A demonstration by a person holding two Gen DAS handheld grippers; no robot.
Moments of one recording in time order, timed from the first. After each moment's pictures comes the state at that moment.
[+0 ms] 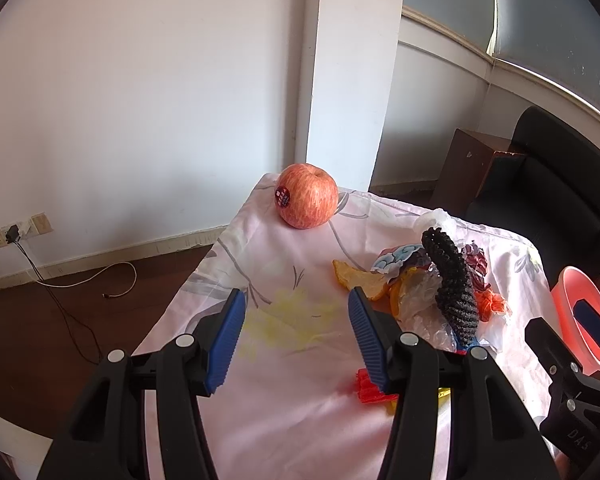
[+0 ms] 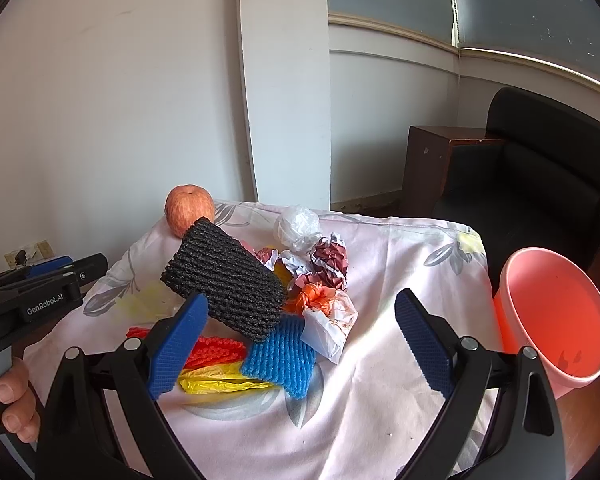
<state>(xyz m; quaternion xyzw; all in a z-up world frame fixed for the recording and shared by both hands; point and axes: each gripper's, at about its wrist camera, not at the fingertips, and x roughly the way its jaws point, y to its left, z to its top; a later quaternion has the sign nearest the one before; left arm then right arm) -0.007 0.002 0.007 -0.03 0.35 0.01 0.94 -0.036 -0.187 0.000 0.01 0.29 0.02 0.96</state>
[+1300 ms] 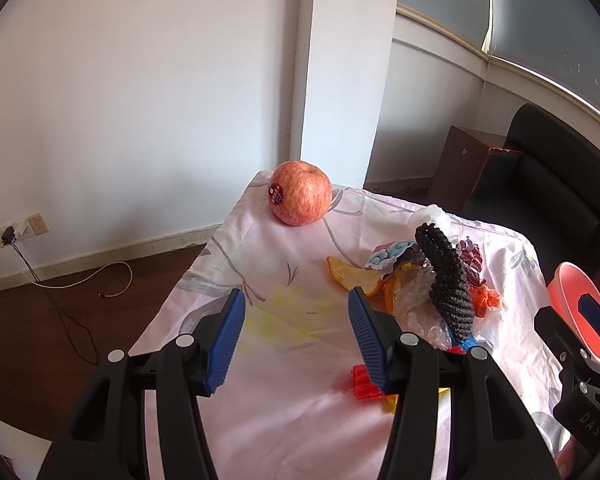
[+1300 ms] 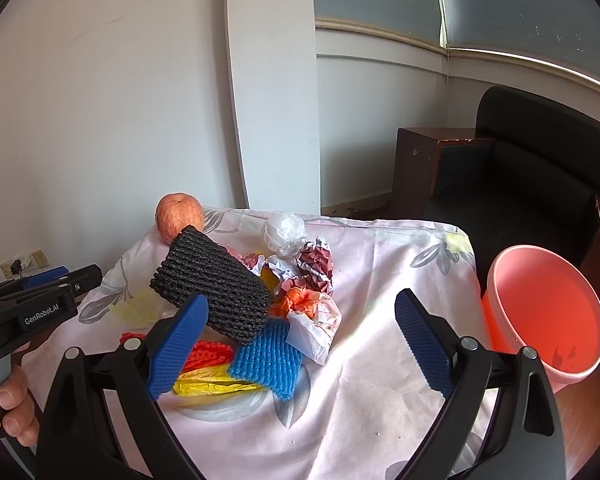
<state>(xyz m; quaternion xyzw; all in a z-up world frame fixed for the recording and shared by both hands) -0.008 0.001 0.004 -0.04 0.35 0.01 0.94 -0.038 -0.195 0.003 0.02 0.28 0.01 0.96</state>
